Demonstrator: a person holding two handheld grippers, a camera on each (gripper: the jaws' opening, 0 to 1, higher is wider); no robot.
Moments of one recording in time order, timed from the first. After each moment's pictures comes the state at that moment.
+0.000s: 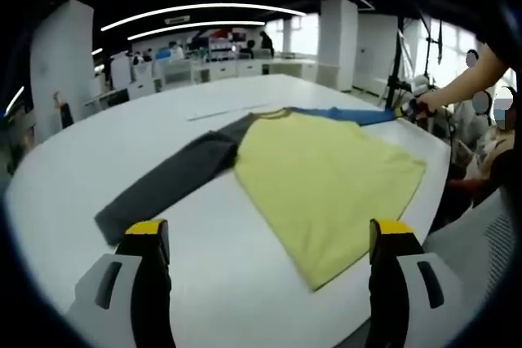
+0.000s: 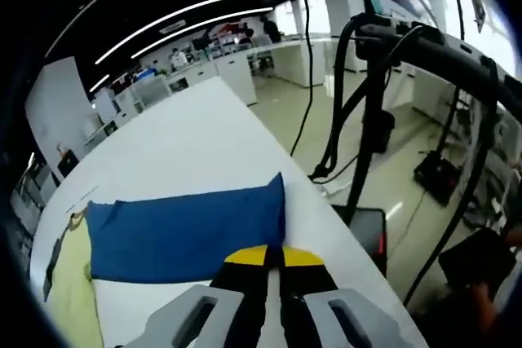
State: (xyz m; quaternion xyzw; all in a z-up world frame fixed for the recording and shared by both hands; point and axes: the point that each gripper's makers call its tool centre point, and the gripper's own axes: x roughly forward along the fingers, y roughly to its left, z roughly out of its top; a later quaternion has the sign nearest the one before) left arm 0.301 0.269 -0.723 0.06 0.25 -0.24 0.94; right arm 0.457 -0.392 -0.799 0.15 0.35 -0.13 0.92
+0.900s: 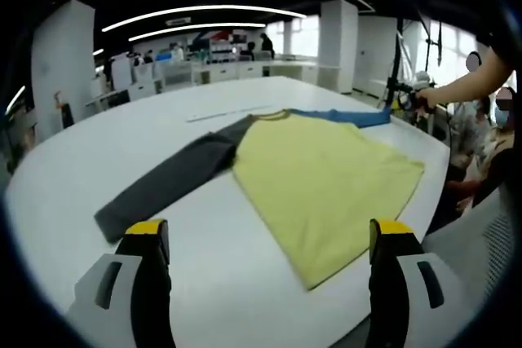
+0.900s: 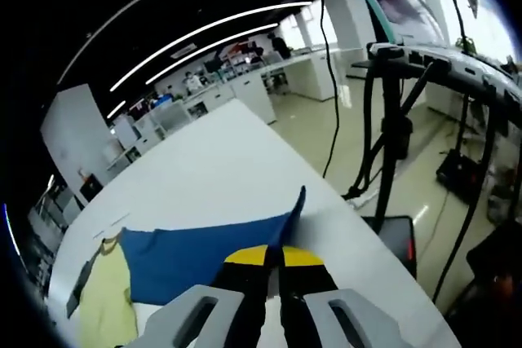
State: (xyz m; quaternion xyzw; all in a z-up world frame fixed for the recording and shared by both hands) left arm 0.297 0.271 -0.723 0.05 0.25 -0.23 0.94; right arm 0.475 -0.344 -0.751 0.20 0.28 -0.08 0.93
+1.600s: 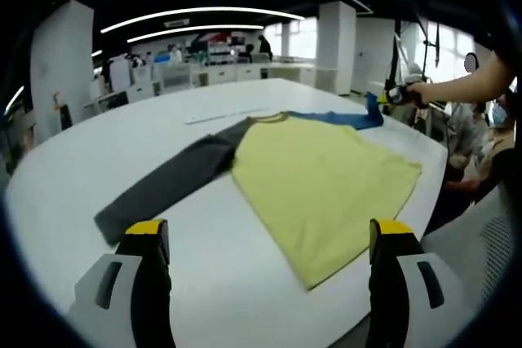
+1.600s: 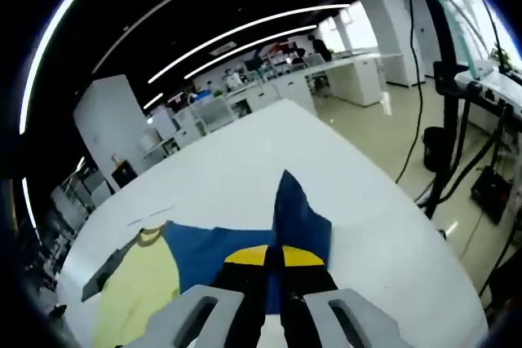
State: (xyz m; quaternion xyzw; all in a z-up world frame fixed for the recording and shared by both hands) left arm 0.296 0.271 -0.720 0.05 0.24 -0.24 0.94; right arm 0.504 -0.263 -0.725 0.19 0.27 0.03 0.94
